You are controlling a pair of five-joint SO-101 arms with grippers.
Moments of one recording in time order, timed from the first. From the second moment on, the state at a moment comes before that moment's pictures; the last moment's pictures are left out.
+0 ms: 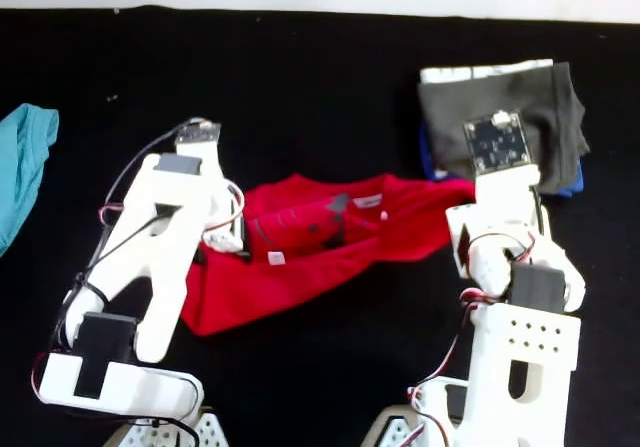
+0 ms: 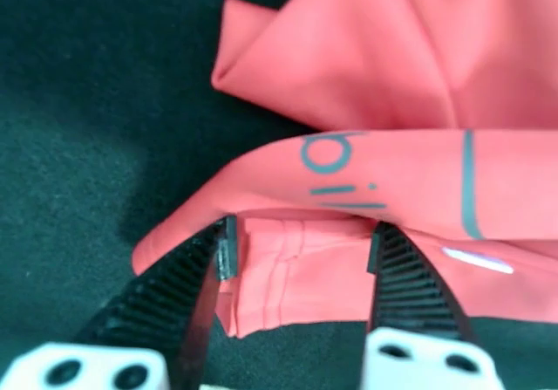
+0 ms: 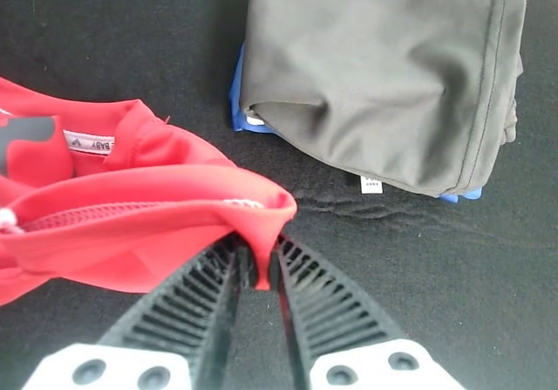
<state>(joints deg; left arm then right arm) 0.6 -2.8 29.0 67.5 -18.1 4.3 -52.3 44.3 58.7 24.6</state>
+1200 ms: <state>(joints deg) 7.9 -2.2 35.6 70.5 -17.8 4.3 -52.3 44.6 58.7 24.6</state>
